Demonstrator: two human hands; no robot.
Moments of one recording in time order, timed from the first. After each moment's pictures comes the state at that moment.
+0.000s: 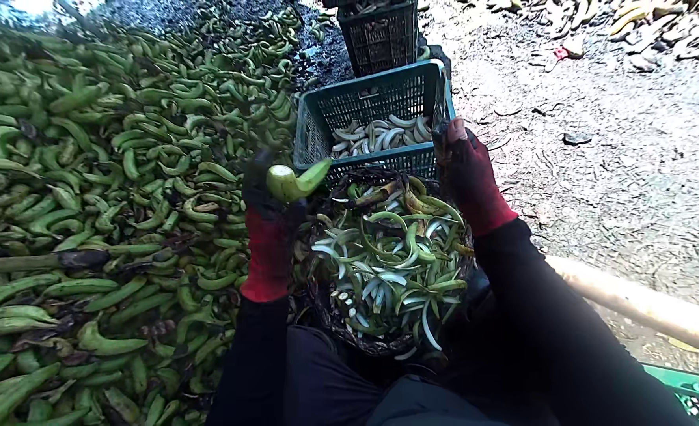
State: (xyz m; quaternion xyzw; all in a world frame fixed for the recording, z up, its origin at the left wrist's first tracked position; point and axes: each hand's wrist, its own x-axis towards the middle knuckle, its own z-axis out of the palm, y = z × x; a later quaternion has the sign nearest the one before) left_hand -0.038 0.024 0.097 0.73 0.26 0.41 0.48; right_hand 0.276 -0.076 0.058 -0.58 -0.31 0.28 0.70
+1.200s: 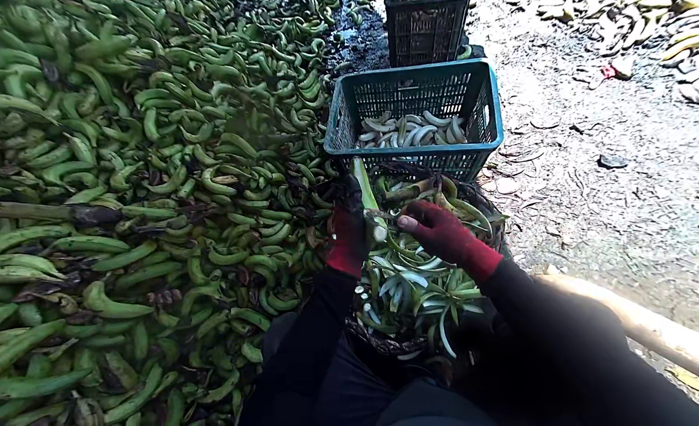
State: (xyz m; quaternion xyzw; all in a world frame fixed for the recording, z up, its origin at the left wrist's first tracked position) left_hand 0.004 0.017 0.020 0.55 0.40 0.41 0.60; right_hand 0.183 -0.071 0.017 -0.66 -0.62 0.27 0.33
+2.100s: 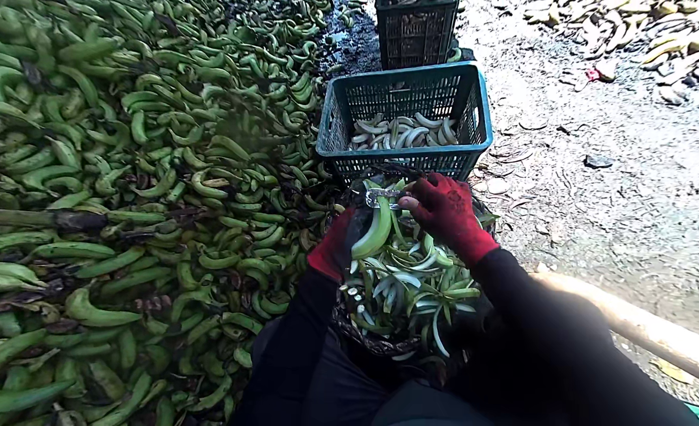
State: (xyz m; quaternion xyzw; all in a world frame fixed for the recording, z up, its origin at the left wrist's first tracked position) left_hand -0.033 0.020 0.020 0.68 0.32 0.23 0.62; right_hand 0.208 -0.058 0.018 -0.73 -0.62 0.04 0.27
